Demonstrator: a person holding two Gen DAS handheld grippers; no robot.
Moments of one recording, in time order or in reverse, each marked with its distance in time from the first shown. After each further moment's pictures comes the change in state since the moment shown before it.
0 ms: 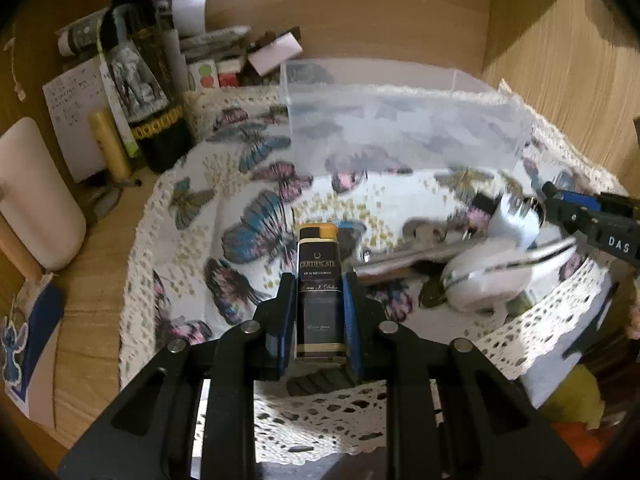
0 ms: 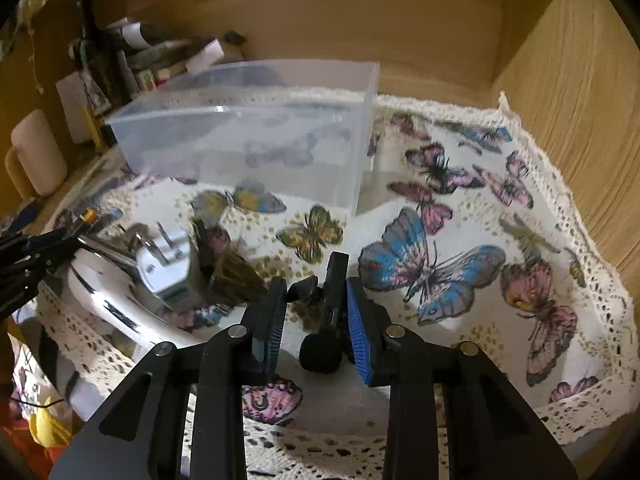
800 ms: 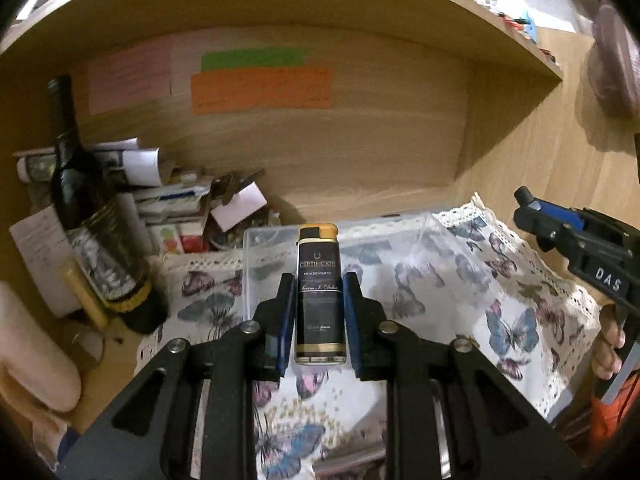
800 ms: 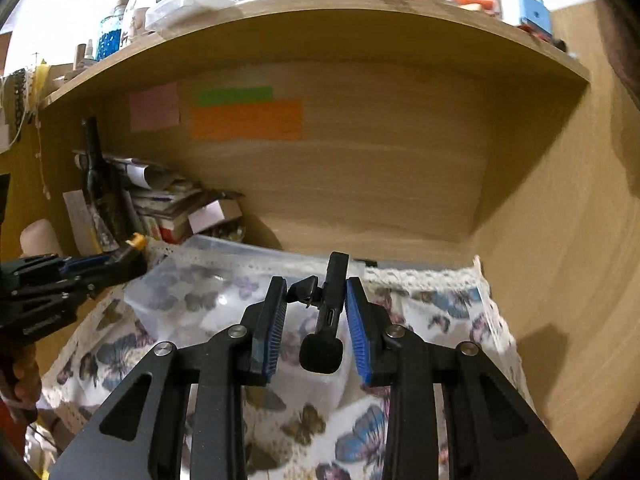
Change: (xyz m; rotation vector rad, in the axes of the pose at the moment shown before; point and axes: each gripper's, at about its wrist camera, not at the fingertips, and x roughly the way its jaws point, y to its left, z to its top) left arm -0.014 -0.011 0.135 0.016 -0.240 -0.109; right arm -0.061 0.008 0.110 -0.030 -0.349 -0.043
